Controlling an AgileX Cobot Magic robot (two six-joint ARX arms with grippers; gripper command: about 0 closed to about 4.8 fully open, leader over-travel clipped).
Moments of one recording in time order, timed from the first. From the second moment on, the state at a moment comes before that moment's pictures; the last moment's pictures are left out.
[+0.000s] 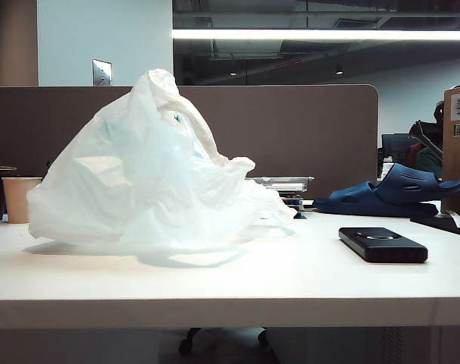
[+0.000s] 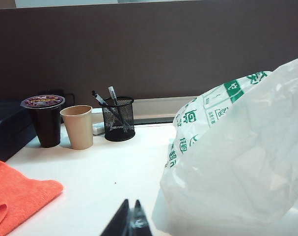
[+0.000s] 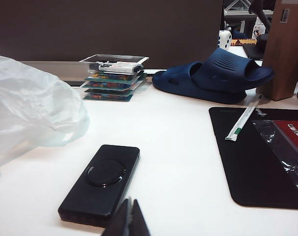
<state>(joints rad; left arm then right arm) 0.00 0.00 0.00 0.14 0.05 0.07 -0.02 0.01 0.01 0.01 -0.16 0.02</state>
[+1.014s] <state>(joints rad) 0.00 0.00 0.21 -0.14 0.54 0.07 -0.02 0.05 0.50 -0.38 -0.15 0.08</state>
